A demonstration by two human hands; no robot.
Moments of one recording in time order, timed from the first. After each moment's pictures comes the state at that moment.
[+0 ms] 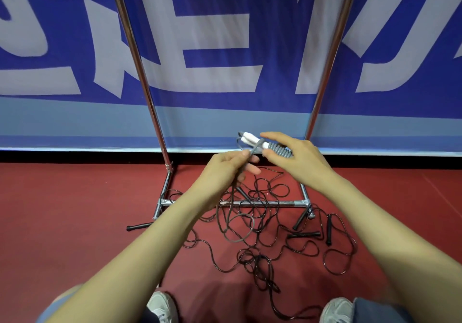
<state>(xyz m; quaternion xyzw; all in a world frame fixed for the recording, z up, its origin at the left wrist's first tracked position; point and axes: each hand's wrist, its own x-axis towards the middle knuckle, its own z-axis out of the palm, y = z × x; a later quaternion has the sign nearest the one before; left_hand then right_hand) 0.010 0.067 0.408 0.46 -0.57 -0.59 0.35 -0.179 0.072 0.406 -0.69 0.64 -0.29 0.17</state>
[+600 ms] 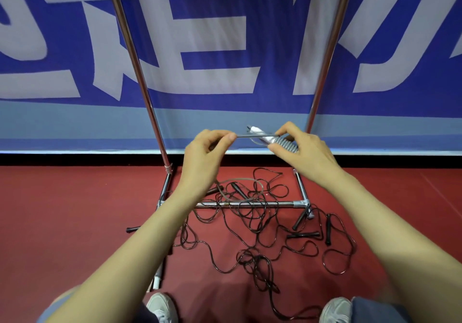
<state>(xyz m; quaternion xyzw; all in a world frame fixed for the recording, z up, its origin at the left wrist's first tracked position) 0.022 0.059 0.419 0.49 -0.65 -0.33 0.48 -0.192 0.074 0.414 -0.68 0.66 -0.30 0.12</state>
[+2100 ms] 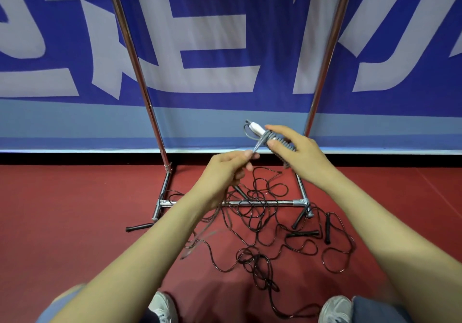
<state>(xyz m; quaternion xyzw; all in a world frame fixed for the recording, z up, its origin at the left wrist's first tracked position) 0.004 0.062 0.398 0.43 -0.55 -0.61 0.38 -0.188 0.069 0.402 -0.67 0.61 -0.37 0.21</state>
